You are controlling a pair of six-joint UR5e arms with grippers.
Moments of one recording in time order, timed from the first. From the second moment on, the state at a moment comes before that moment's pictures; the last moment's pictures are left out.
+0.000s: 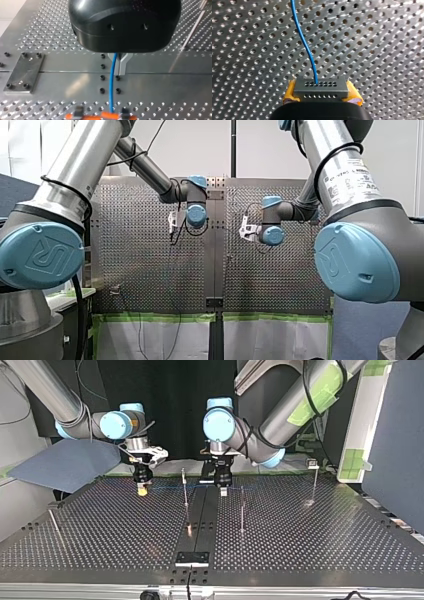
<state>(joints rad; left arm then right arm) -0.56 -1.99 -1.60 -2.70 -2.15 -1.55 2.02 -1.04 1.65 -0.64 1.57 1.75</state>
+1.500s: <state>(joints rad) -0.64 -2.07 -1.75 -2.57 -2.15 -1.59 2.03 -1.04 1.85 -0.73 1.64 1.68</state>
